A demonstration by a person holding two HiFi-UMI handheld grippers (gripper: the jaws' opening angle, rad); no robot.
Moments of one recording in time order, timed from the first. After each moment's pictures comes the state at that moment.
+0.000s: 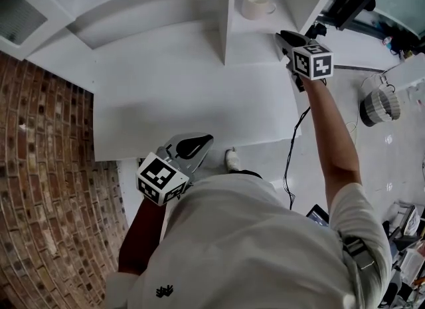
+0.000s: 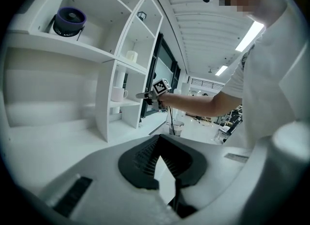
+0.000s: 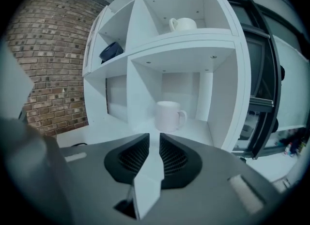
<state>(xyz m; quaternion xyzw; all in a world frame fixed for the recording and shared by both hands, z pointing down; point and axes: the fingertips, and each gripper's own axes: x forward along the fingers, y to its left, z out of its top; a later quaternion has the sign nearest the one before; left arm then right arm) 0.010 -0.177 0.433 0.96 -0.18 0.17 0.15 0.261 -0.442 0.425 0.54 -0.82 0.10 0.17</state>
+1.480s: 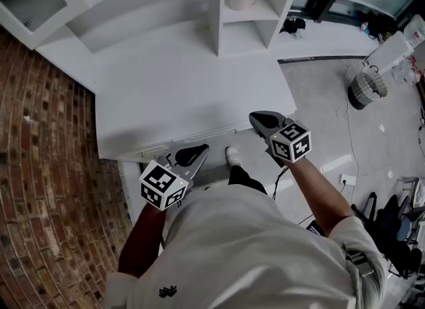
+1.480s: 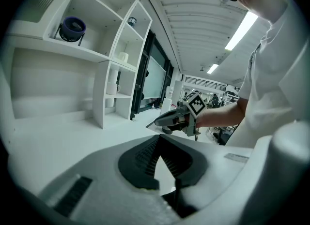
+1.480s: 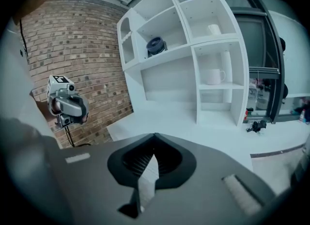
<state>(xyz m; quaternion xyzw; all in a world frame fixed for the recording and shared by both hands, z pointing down) -0.064 -0.059 0.452 0.96 -0.14 0.18 0.15 0.077 -0.119 0.503 0.46 -0.85 0.20 0.16</state>
